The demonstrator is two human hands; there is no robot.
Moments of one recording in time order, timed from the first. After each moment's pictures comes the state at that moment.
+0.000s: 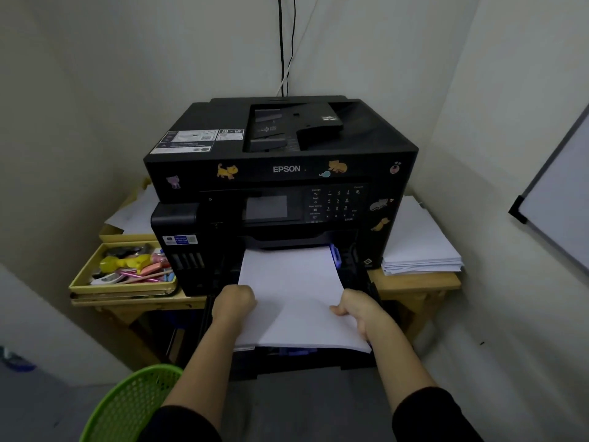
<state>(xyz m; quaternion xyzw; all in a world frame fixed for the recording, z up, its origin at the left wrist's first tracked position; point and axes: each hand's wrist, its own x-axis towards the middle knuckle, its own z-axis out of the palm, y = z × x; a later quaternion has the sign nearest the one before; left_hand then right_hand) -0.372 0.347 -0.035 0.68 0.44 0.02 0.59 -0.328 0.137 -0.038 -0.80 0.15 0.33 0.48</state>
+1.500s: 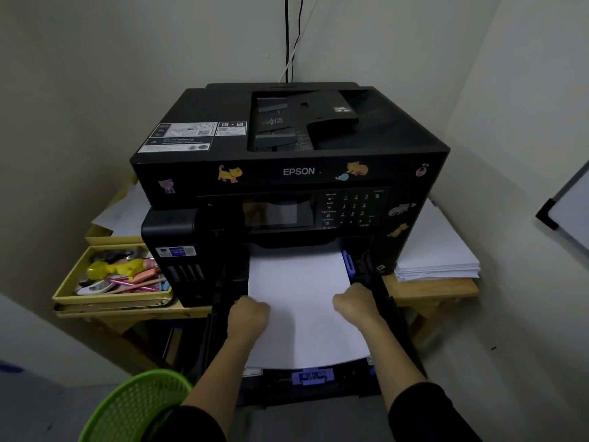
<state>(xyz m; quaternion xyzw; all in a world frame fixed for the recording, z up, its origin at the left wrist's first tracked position) -0.341 0.352 -0.072 0.84 0.36 -0.09 0.40 -0.292 0.173 -0.053 -0.88 0.14 0.21 0.40</state>
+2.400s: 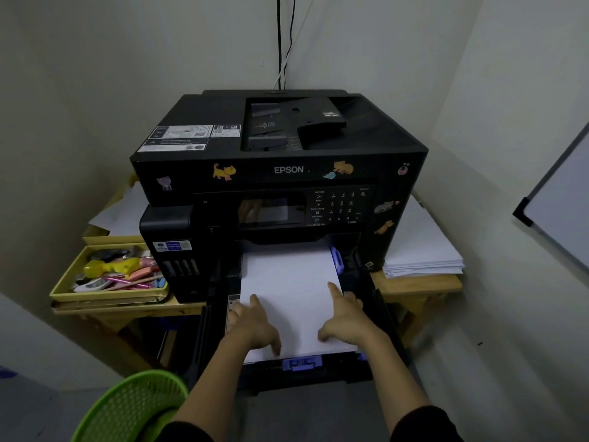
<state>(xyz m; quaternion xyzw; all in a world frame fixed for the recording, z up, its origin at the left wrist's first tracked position) -0.373 0.332 -0.049 0.90 0.22 -0.26 0.27 -0.330 0.154 -0.057 -0.92 -0.04 0.27 0.30</state>
